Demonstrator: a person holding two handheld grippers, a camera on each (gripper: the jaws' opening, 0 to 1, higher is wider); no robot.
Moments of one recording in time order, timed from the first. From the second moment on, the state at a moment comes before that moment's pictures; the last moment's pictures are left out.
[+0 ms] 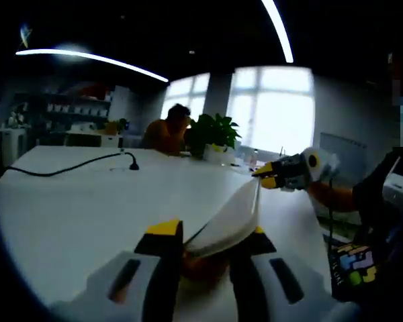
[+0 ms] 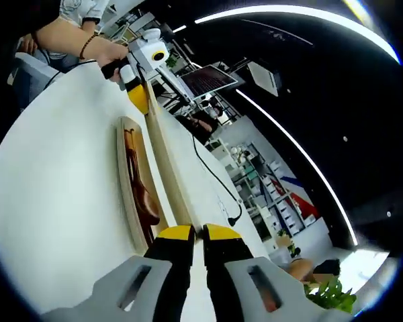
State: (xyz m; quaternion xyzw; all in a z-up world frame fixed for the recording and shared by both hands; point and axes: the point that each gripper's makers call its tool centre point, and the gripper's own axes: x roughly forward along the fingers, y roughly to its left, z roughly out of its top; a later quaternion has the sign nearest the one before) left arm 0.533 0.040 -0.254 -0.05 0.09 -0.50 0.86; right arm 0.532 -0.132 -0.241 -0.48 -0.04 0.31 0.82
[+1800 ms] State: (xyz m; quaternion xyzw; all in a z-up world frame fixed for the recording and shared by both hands) left arm 0.538 0.012 -0.300 0.10 0.20 -0.53 0.82; right arm 0.538 -0.132 -0.249 -0.64 -0.15 0.23 0.72
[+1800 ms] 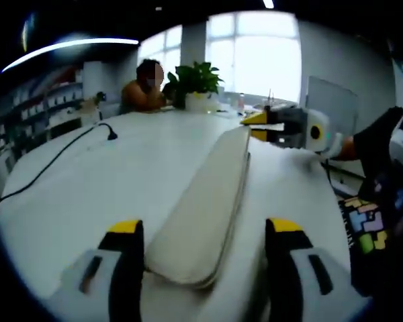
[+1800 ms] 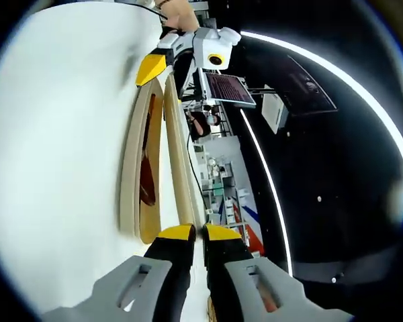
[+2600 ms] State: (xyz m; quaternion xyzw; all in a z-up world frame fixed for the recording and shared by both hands) left arm 0.545 0.014 -0.303 0.09 0.21 -0.52 0.82; right arm 0.534 -0.141 -0.276 -0.56 -0.06 0.35 0.74
